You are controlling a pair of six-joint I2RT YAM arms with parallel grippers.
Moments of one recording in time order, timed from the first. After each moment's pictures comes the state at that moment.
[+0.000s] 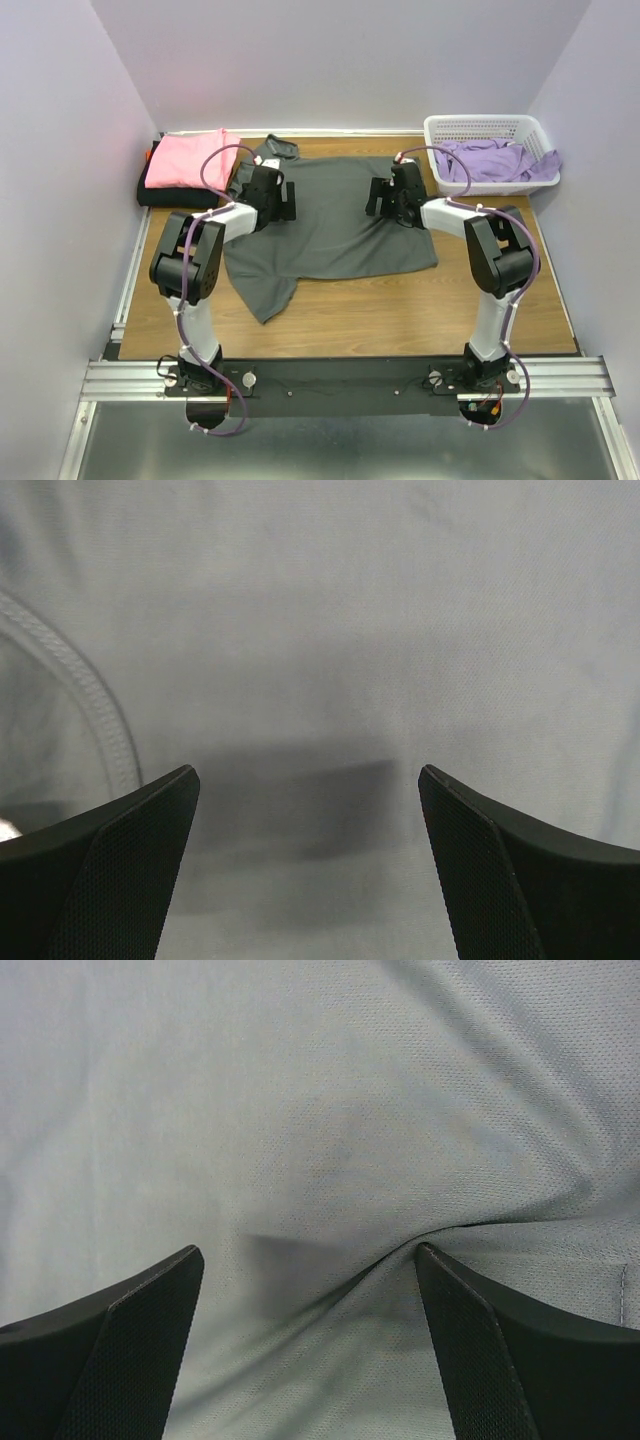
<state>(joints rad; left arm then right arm) -0.31 1.88 1.11 0.03 -0.12 -0.26 0.36 1.95 1.19 0.01 0.05 0.39</state>
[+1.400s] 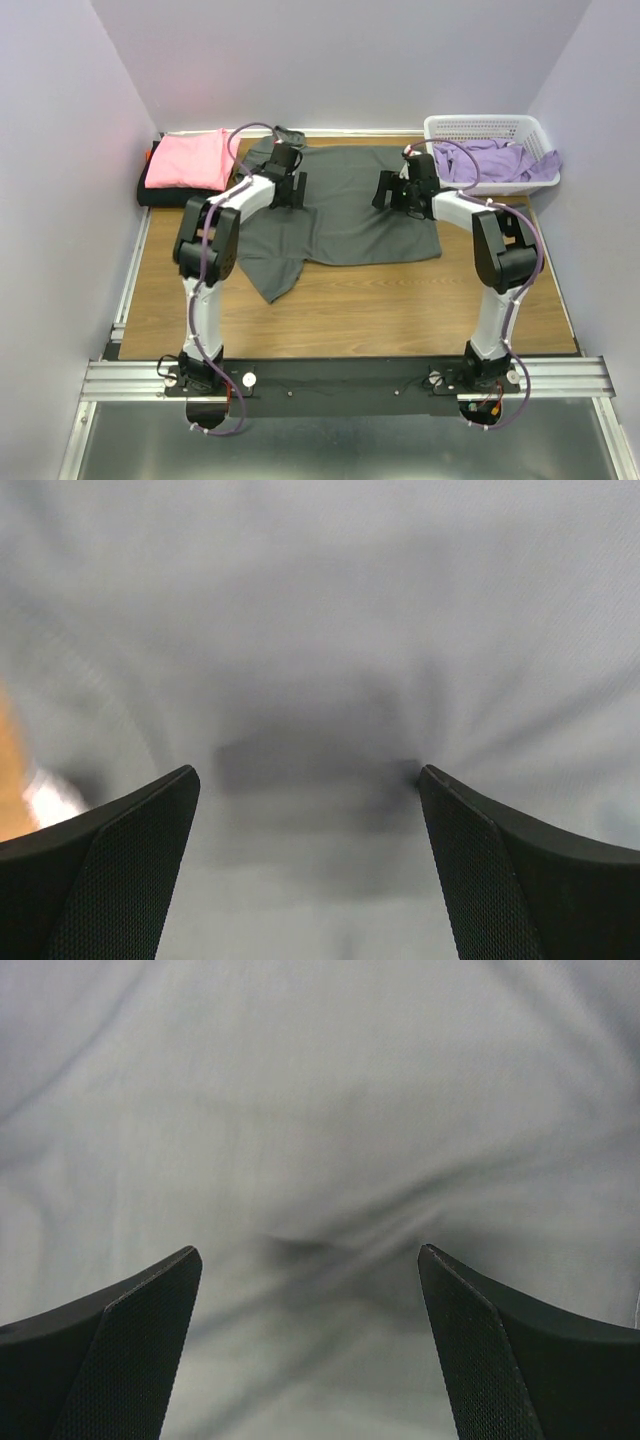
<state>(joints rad) -0.35 2.17 1.64 -0.40 -0.21 -0.14 0.27 2.00 1.27 -0.01 -0.10 0.31</state>
